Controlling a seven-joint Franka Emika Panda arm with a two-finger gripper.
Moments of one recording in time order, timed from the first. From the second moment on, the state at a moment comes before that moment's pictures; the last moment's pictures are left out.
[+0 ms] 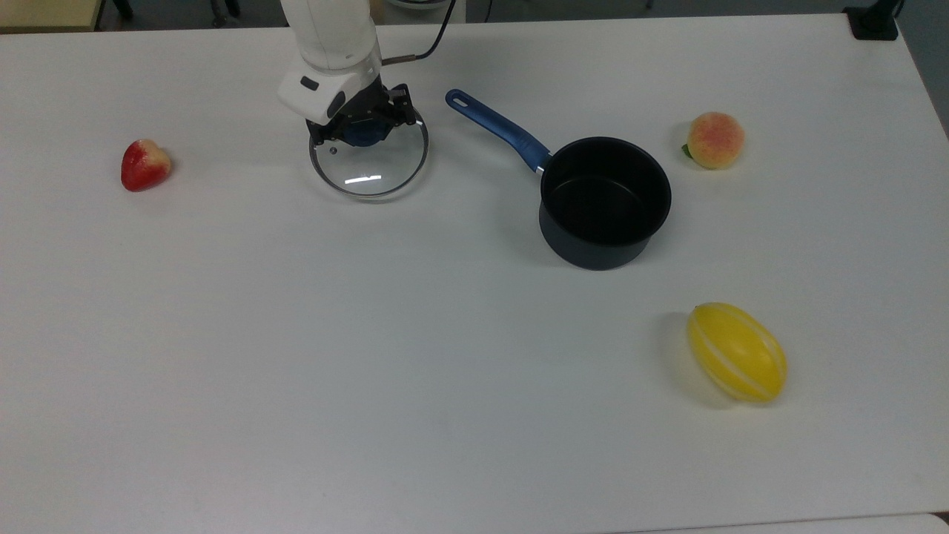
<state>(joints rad) 0.12 0.10 -0.15 -2.18 0.02 2.20 -0.36</state>
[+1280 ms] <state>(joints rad) 0.12 0.11 -0.15 -2.19 0.03 2.22 -0.23</state>
